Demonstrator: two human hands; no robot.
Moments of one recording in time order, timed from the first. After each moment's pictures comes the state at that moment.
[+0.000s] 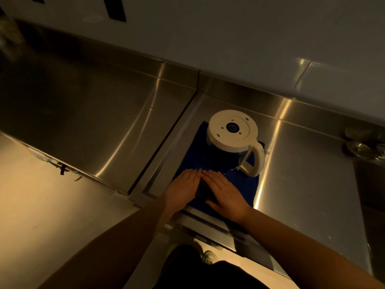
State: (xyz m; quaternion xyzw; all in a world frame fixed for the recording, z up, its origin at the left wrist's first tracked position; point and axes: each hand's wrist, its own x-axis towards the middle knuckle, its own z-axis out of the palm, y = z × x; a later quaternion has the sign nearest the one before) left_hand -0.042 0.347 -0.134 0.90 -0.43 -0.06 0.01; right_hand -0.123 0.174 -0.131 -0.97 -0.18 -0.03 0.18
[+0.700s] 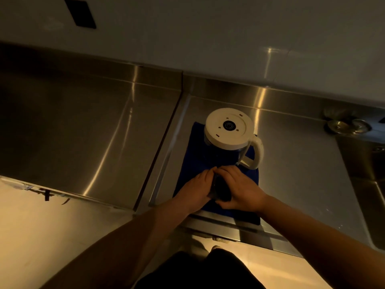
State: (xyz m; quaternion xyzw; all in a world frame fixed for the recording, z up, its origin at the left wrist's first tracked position) left_hand -0.035 0.341 -0.113 0.83 -0.47 -0.15 0.24; right_hand -0.122 0.174 -0.089 -0.97 -0.13 -0.09 0.17
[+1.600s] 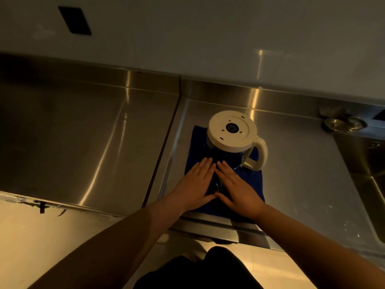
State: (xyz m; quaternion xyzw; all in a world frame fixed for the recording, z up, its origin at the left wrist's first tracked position) left_hand -0.006 0.357 -0.100 0.82 -0.57 -0.04 0.06; right_hand -0.119 0.195 -0.111 -0.99 -0.02 -0.03 0.17
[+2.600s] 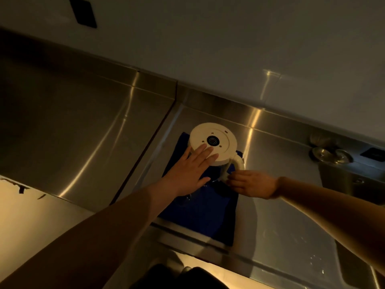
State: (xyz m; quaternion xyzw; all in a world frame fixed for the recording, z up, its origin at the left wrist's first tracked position) left_hand 0.008 0.283 -0.070 0.84 -0.53 0.05 0.02; right_hand -0.099 0.045 -0.035 -0.85 -0.45 0.04 -0.26
